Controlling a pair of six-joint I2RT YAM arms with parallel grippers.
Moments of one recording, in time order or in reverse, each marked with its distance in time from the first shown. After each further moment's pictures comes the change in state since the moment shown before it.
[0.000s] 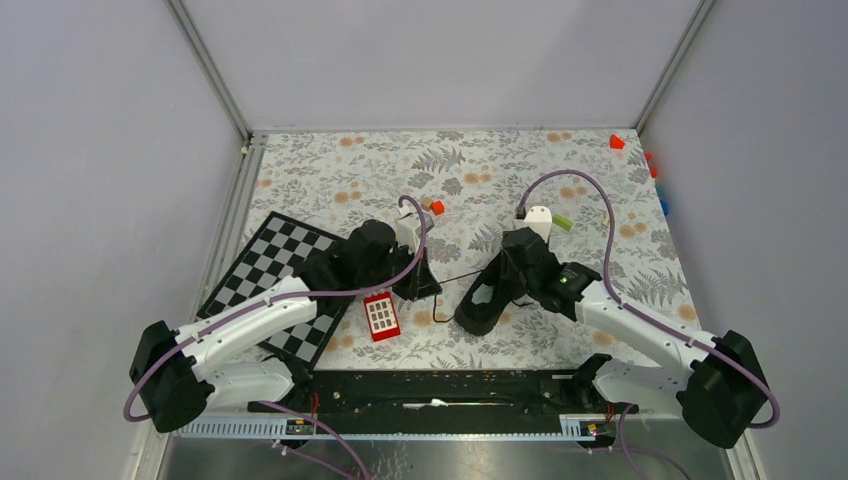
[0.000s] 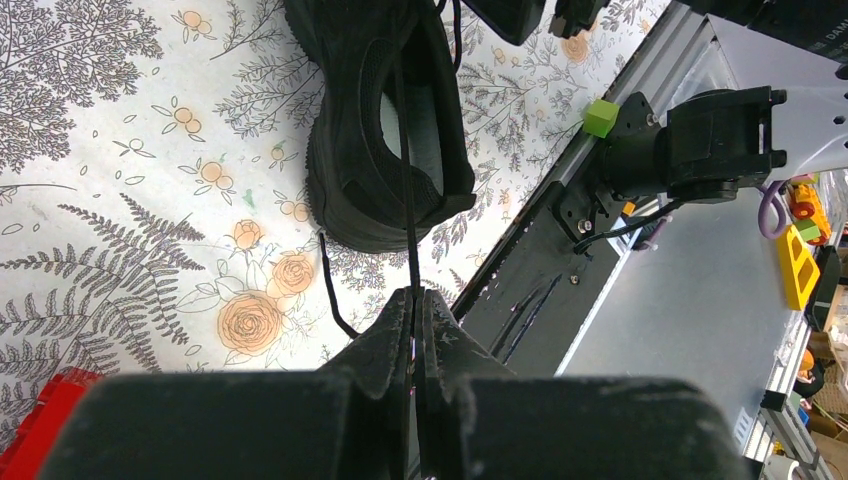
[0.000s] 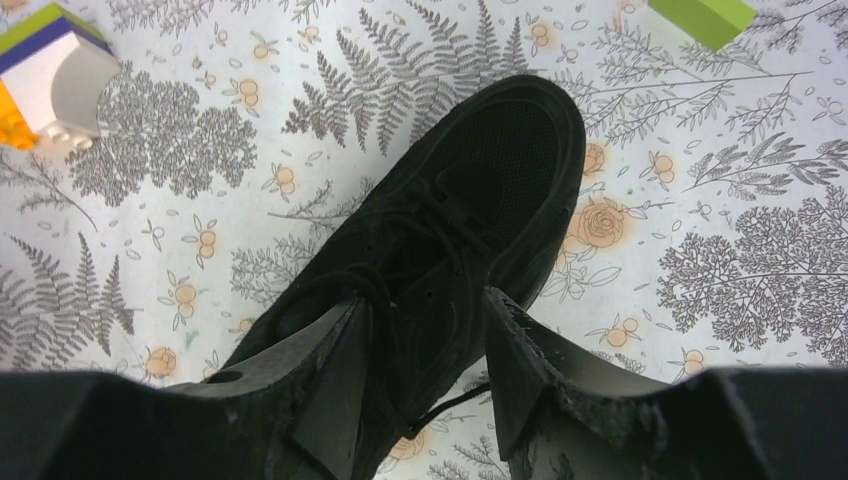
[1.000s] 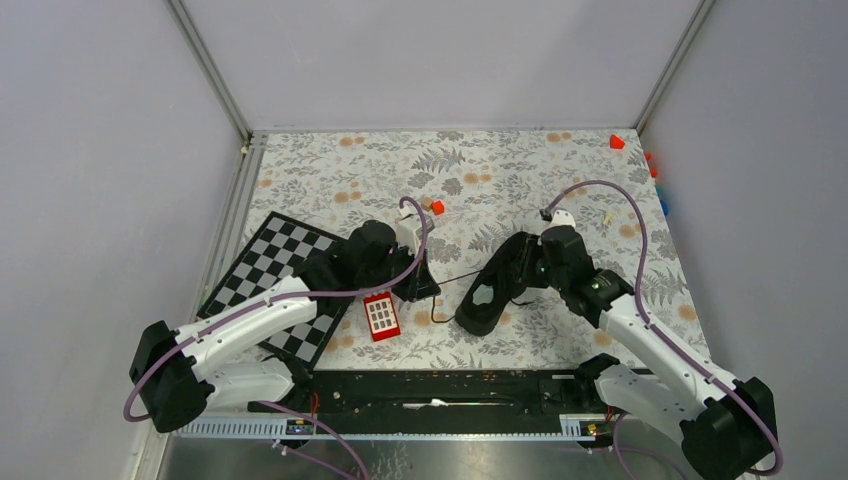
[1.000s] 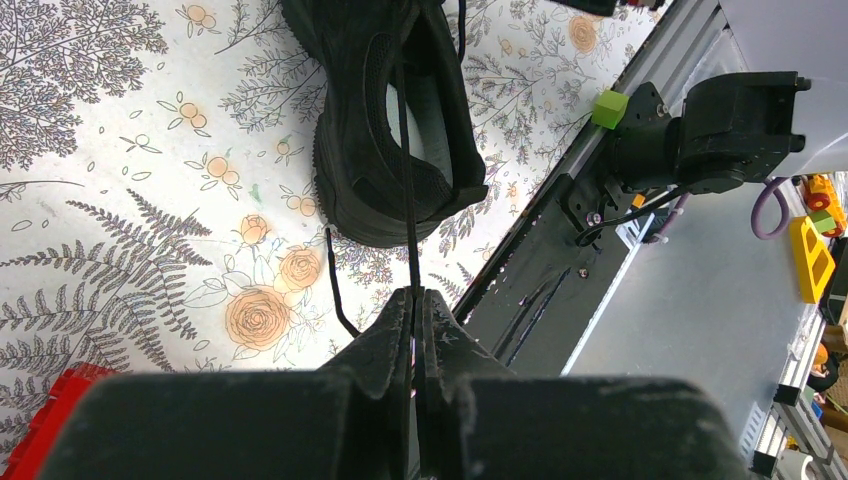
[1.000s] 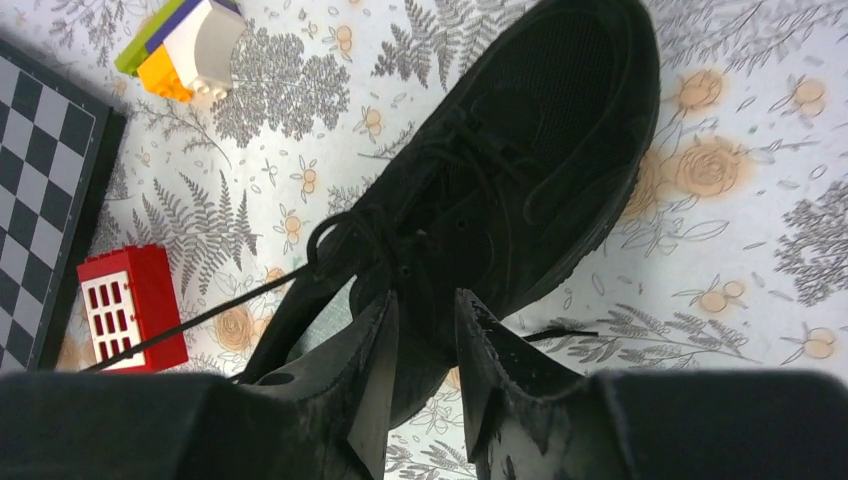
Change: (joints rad) left arm 0.000 0.000 0.000 -0.016 -0.001 0.023; right arm -0.217 -0.174 -0.048 -0.048 -0.429 0.046
